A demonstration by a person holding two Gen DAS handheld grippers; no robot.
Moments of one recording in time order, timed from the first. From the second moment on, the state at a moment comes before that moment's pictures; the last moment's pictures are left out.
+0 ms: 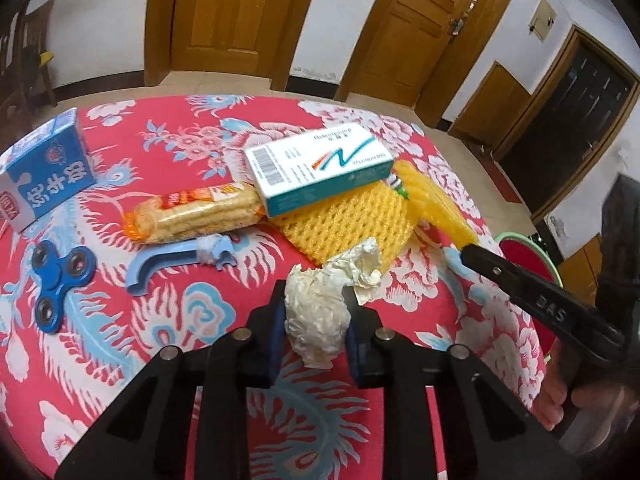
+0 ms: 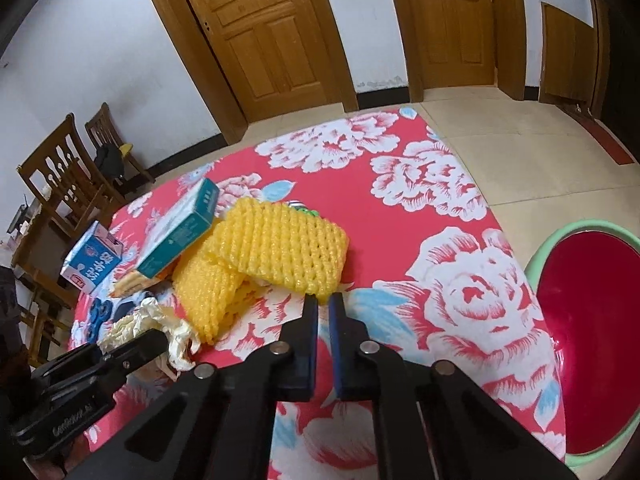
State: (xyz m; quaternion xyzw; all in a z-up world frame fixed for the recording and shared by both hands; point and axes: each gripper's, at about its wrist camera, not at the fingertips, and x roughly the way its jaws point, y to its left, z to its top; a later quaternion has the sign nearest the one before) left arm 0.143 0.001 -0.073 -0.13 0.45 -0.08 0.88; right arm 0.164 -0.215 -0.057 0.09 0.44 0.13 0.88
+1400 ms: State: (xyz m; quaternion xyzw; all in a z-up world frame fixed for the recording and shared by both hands) left arm 0.100 -0.077 -0.011 -0.09 0.40 -0.17 0.89; right arm 0.054 -0.358 -0.027 0.22 0.36 0.03 0.91
